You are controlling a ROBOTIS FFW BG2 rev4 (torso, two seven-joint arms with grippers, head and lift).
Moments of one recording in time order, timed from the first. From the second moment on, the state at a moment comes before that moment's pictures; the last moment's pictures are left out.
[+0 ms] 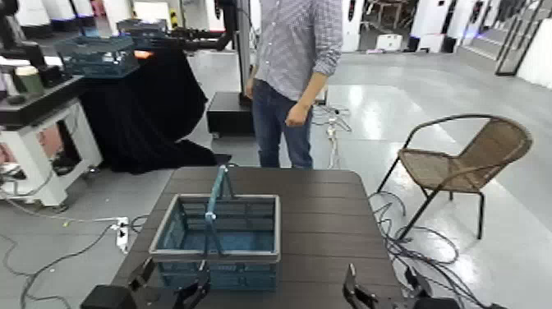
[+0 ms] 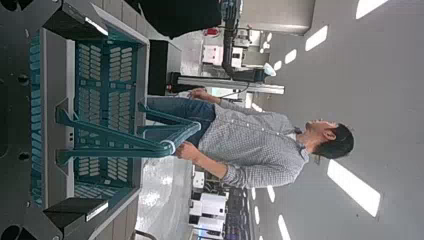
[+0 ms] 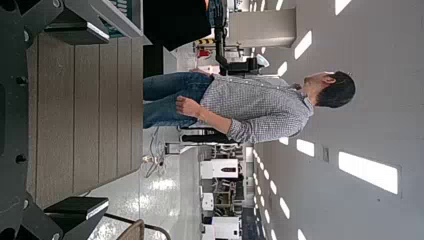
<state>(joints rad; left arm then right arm) 0.33 0.12 -0.09 -1.78 0.20 -0.14 -0.04 0.41 -0.13 0.23 -1.92 -0.04 -0.09 -0.28</state>
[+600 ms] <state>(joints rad) 0.33 0.12 -0.07 -1.78 0.26 -0.11 -0.08 0.42 -0.13 0.23 -1.92 -0.05 -0.08 -0.28</state>
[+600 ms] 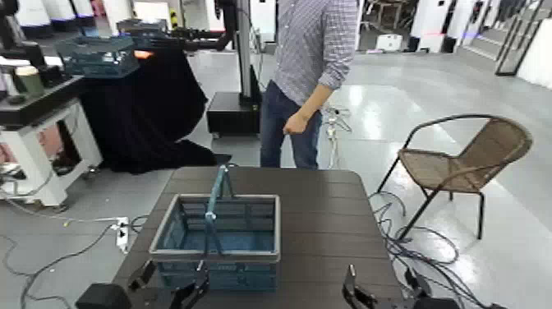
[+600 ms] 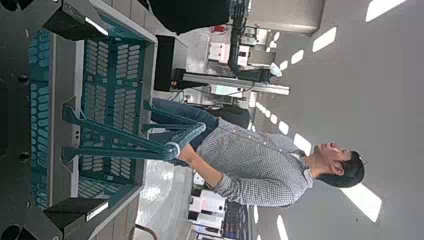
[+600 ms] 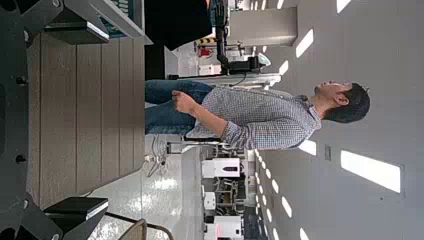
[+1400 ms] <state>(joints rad) 0.14 0.24 0.01 -1.74 0.69 0.28 -0.22 0.41 -0.13 0.23 -1.92 -0.05 -0.08 -0.28</state>
